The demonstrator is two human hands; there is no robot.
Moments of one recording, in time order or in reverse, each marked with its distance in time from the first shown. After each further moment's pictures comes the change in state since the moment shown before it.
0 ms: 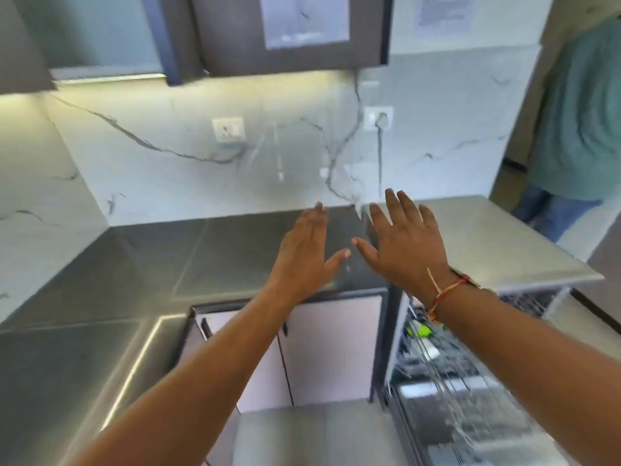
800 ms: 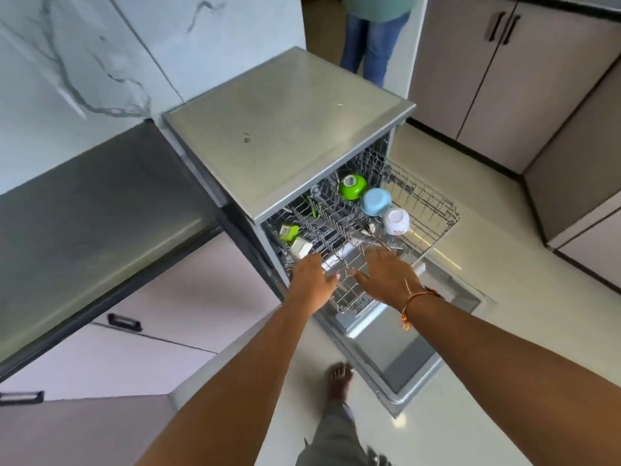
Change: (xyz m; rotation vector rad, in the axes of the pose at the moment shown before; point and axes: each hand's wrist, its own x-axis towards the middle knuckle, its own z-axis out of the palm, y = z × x) left_hand -0.056 0.231 0.314 -0.335 -0.926 -0.008; right_hand -0.229 0.219 0.227 0.346 -0.689 0.684
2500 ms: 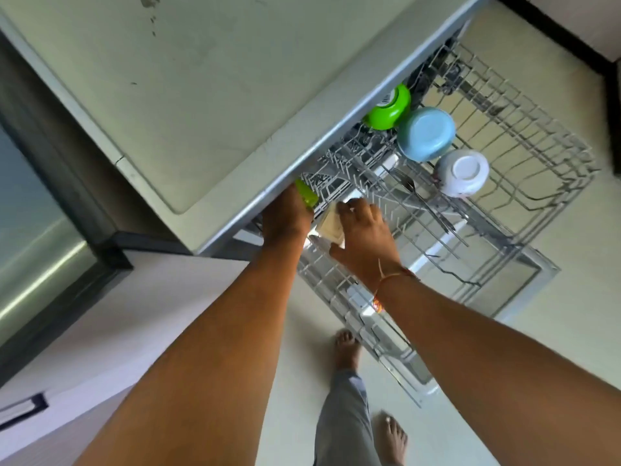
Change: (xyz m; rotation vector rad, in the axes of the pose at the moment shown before) left_hand 0.291 -0.098 0.042 0.138 0.035 -0.261; right_hand 0.251 -0.026 0.157 0.090 0.140 -0.053
